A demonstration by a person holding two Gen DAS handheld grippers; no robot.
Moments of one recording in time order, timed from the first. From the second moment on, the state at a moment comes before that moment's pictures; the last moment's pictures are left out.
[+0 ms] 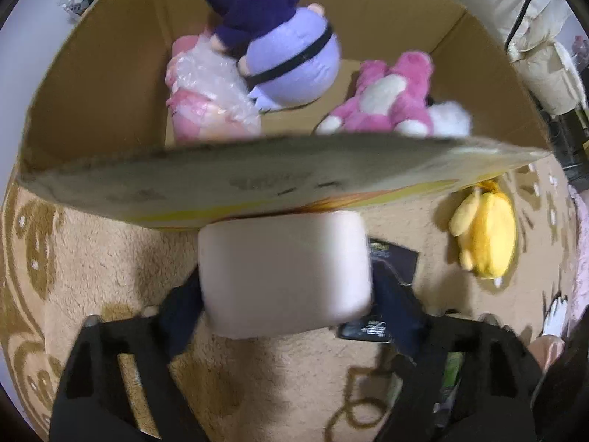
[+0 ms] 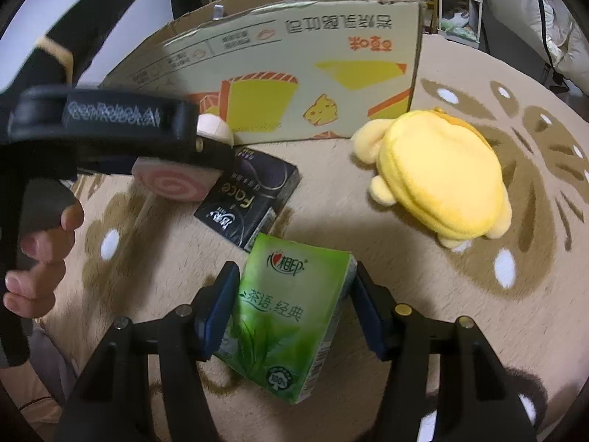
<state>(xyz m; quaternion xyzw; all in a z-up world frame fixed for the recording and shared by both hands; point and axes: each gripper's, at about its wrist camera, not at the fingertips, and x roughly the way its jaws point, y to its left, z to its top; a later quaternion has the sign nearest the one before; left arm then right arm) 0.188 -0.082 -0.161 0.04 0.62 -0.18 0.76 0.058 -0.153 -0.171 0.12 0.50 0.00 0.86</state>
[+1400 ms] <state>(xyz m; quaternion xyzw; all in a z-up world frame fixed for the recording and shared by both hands) 0.105 -0.015 -0.042 0.05 0.43 -0.08 0.90 0.029 -0.192 -0.092 0.16 0.36 0.00 0.92</state>
